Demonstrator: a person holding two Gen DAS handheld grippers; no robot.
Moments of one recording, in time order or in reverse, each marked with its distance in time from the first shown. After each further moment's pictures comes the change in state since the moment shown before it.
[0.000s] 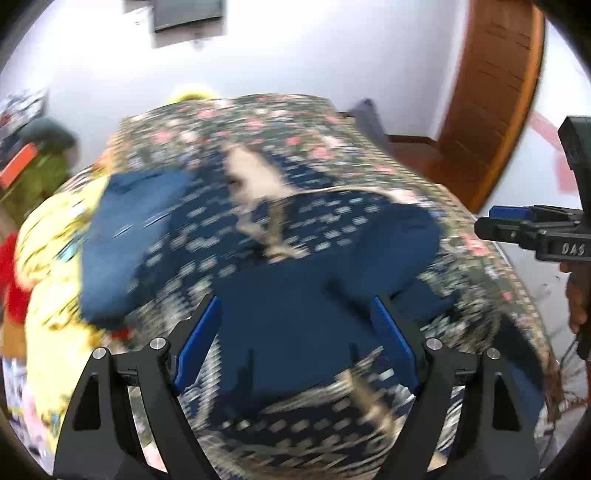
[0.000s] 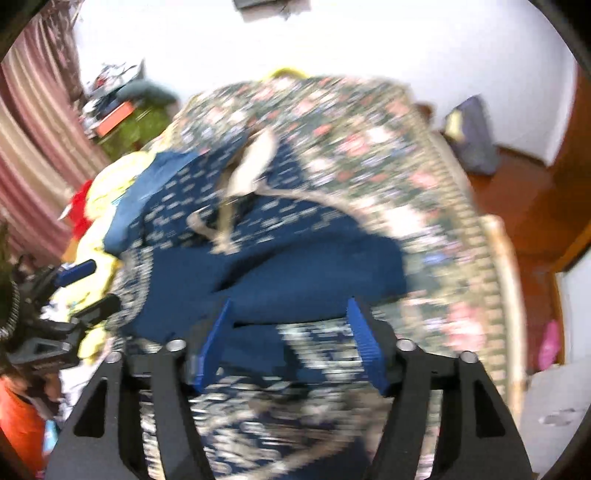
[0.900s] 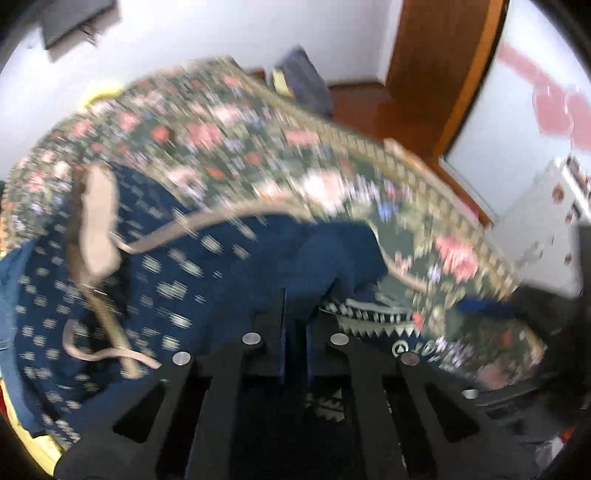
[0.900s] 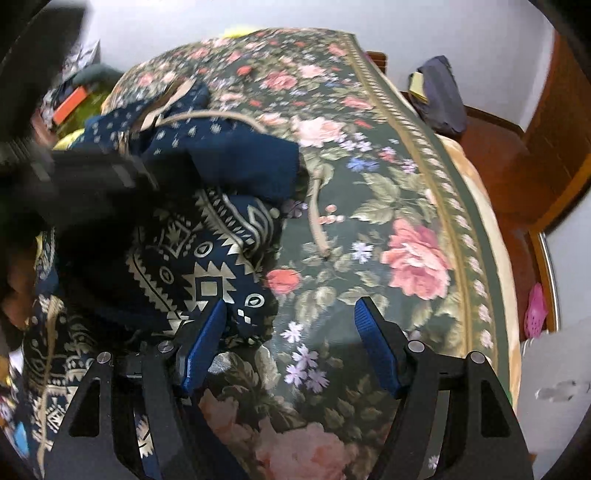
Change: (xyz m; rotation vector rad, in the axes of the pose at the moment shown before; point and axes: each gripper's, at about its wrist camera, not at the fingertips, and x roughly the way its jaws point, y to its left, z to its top) left arm 0.128 -0.104 0.081 0.169 0.131 -0.102; right arm 0.075 -0.056 -0.053 0.027 0.163 -0.035
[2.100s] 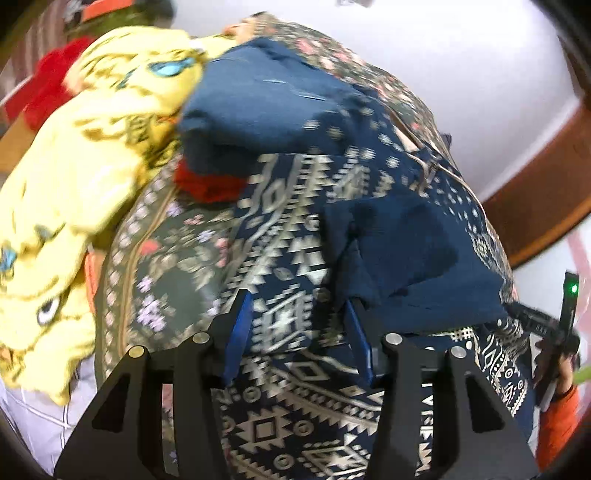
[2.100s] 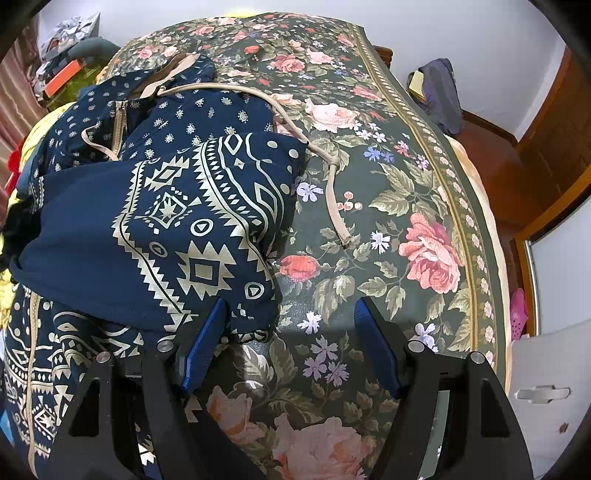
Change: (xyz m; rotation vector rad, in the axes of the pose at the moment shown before) left arm -0.114 0.206 -0.279 -0.727 -0.088 0.065; right arm 0.006 0.019 -0.002 -0.029 0.047 -0.074
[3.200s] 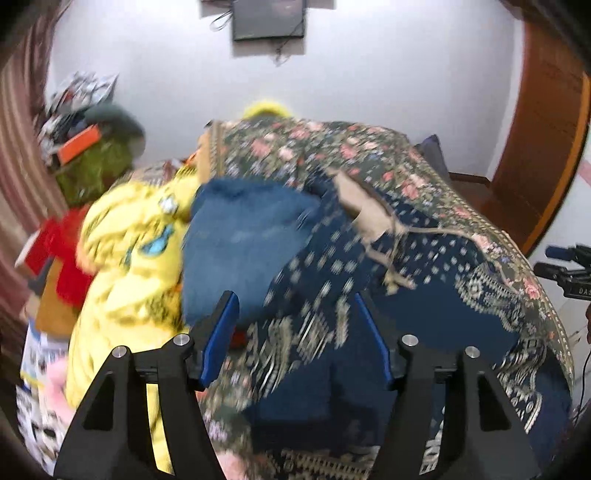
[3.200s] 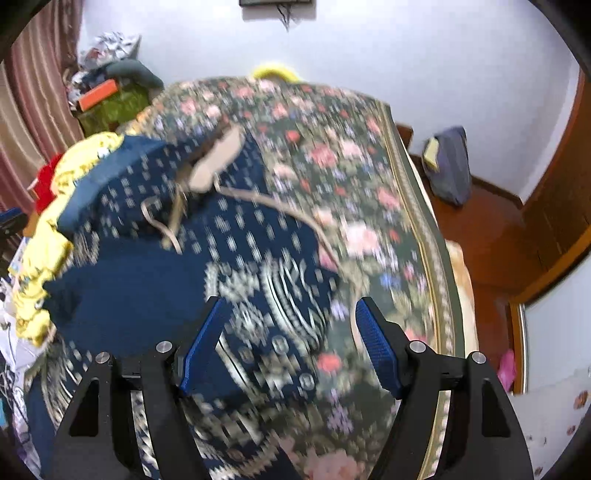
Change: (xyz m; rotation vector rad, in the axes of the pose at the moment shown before) left arm -0.058 -0.110 0.087 0.404 -0.236 0.163; right arm -0.084 0.048 0.070 -0.130 -0.235 0.013
